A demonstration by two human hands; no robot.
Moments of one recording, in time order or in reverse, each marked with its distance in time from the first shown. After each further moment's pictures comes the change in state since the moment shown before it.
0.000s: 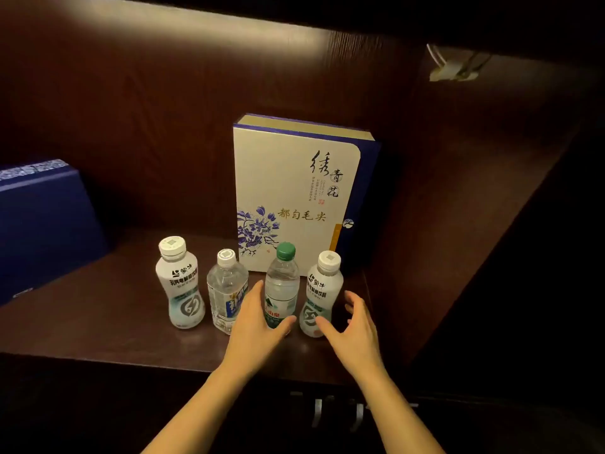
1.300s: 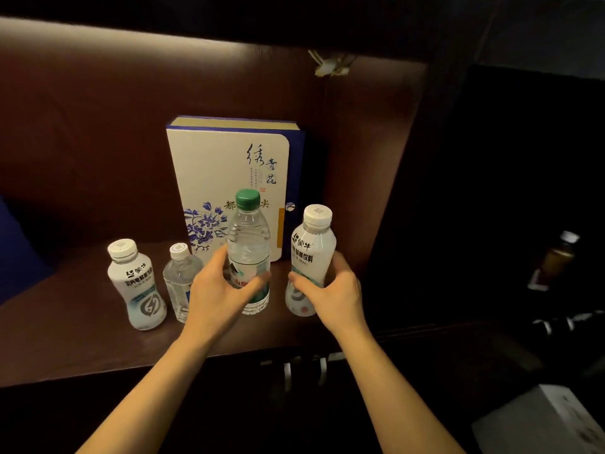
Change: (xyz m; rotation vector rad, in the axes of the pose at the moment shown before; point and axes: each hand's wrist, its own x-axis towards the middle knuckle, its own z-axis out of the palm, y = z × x) left_hand -0.020 0.084 -0.039 -0.170 0.038 0.300; right_hand -0.059 -0.059 -0.068 0.284 0.235 -0.150
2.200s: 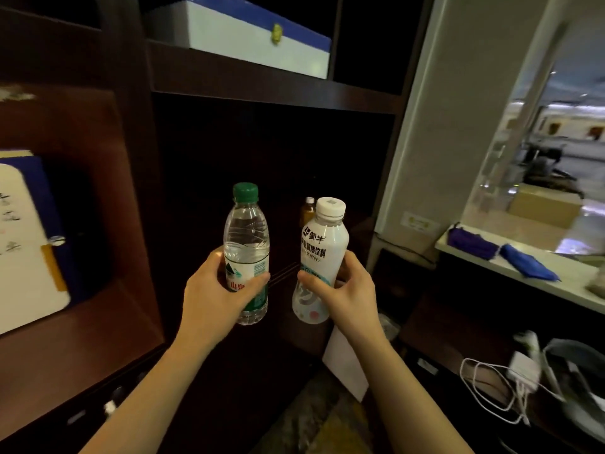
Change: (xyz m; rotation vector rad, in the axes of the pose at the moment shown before) left_hand -0.111 0.205 0.164 -0.383 -0.429 0.239; right_hand -0.200 -0.075 -0.283 -0.160 0.596 -0.032
